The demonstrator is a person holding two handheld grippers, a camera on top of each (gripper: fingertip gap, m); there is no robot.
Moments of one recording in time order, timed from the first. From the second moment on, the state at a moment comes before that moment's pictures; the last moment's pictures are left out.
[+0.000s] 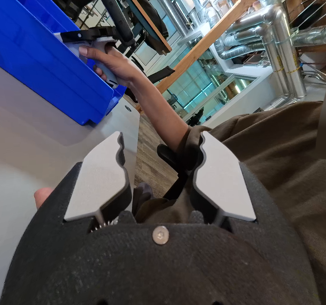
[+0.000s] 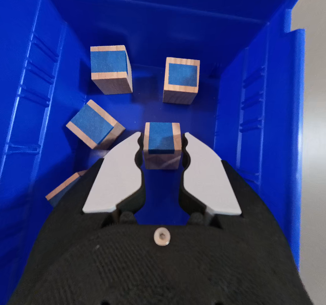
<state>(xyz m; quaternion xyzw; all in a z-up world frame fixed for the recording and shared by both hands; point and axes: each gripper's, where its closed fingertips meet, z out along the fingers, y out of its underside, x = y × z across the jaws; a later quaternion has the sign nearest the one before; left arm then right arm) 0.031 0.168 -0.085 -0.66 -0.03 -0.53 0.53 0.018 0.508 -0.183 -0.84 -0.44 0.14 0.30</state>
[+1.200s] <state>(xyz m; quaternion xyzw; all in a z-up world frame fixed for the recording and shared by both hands) -0.001 0.173 -0.102 -0.73 0.01 -0.39 0.56 0.000 0.465 -0.081 -0.77 -0.42 0.30 0.38</state>
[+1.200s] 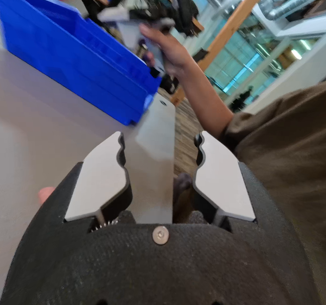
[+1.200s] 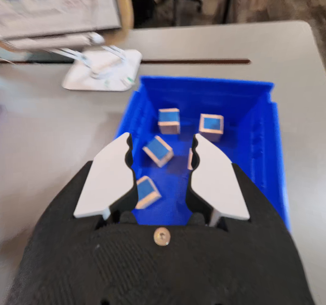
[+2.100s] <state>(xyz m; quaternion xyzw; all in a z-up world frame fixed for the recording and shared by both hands) -0.547 -0.093 -0.192 -0.76 -0.50 0.31 0.28 0.003 0.337 -0.035 -0.69 -0.46 0.46 0.33</state>
